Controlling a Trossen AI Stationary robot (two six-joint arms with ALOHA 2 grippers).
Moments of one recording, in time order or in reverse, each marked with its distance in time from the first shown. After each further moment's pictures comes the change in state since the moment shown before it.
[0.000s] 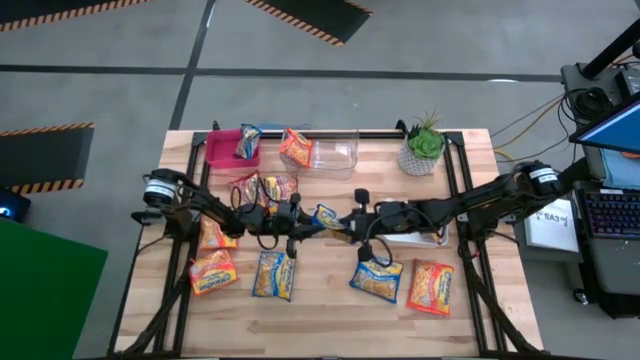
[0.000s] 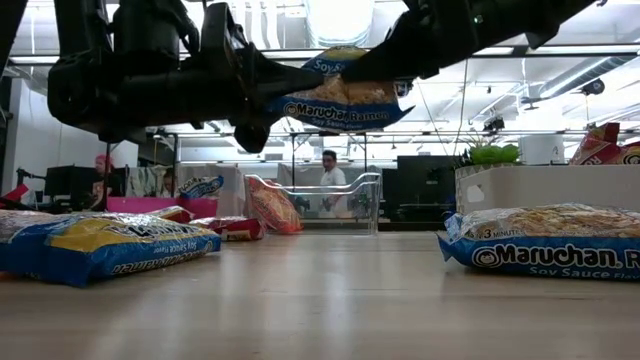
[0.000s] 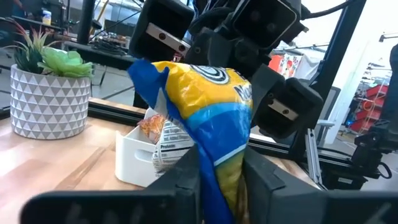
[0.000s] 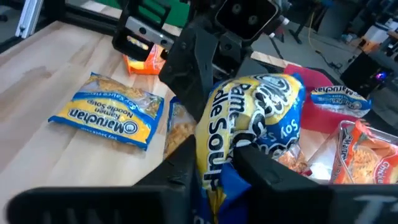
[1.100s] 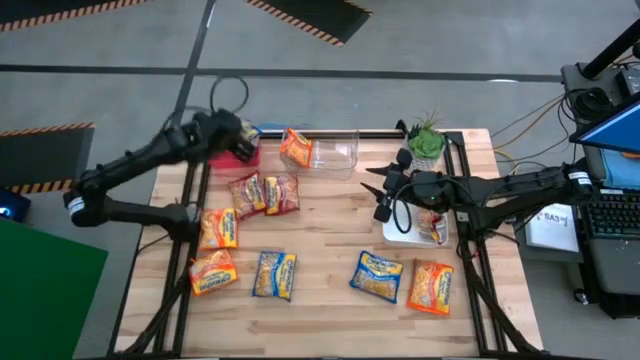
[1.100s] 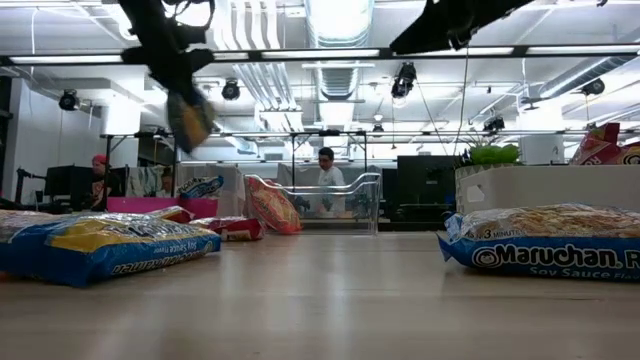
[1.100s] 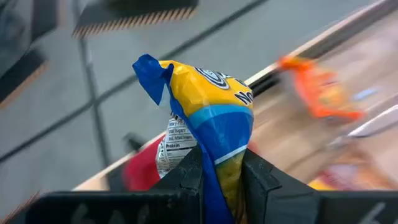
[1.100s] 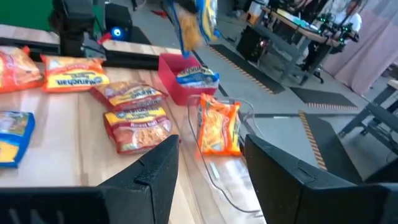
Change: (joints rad) left arm 0.640 -0.694 0.673 -2.396 -0.507 0.022; right arm -0.112 -0.356 0.033 -0.376 0.310 0.060
